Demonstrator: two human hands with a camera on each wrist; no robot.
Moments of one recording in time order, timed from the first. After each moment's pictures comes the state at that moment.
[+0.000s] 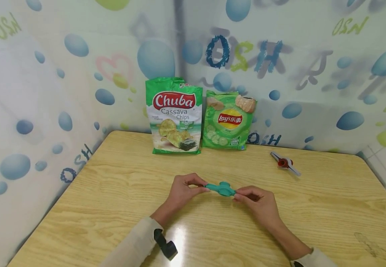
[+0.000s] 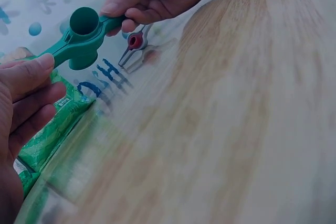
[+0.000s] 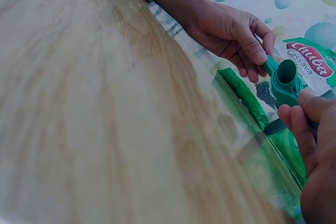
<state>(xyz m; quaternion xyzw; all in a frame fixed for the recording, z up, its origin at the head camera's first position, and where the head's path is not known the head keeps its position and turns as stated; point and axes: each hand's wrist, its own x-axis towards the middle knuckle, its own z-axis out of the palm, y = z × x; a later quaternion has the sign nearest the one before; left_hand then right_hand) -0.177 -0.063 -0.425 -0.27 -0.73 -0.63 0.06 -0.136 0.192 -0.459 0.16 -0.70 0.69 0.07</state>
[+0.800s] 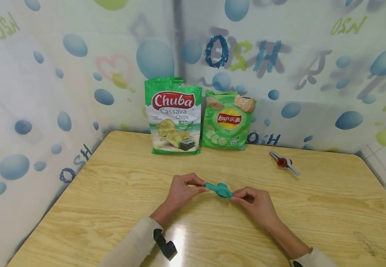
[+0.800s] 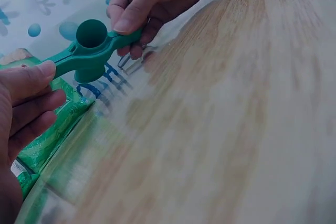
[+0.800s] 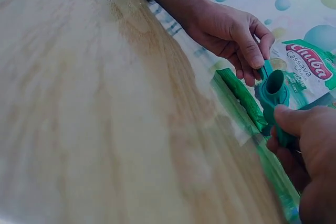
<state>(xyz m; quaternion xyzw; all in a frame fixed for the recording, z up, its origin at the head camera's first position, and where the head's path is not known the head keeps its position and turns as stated) -0.176 -0.062 -0.423 -0.26 -0.74 -0.62 0.07 -0.141 0.190 -0.461 0.15 -0.83 0.53 0.09</state>
